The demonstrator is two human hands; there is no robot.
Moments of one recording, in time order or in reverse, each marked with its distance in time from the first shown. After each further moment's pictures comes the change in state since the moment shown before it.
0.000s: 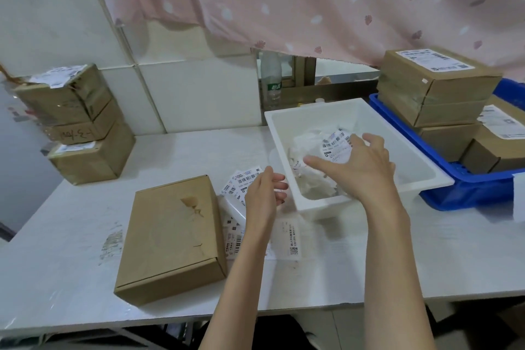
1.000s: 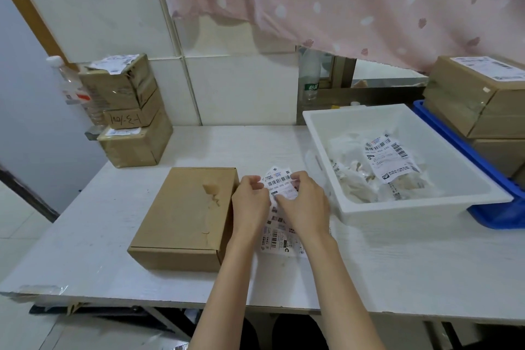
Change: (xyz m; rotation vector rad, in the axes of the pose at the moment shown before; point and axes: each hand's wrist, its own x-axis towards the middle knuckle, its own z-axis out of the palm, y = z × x) left_hand 0.019 -0.008 -0.085 0.284 0.189 0.075; right_hand -0.029 -0.036 0.155 0.098 -0.058 -0.200
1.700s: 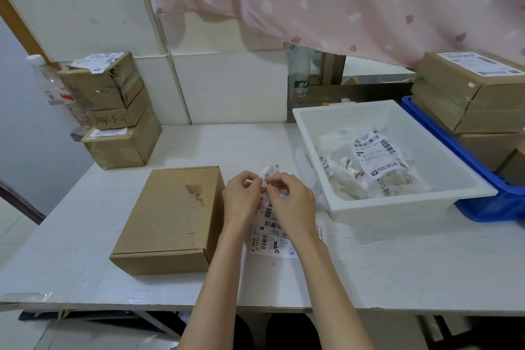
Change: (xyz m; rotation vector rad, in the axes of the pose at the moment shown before) left_hand 0.006 0.004 0.002 0.006 -0.013 0.049; right_hand -0.007 0.003 0.006 0.387 0.041 -0.092
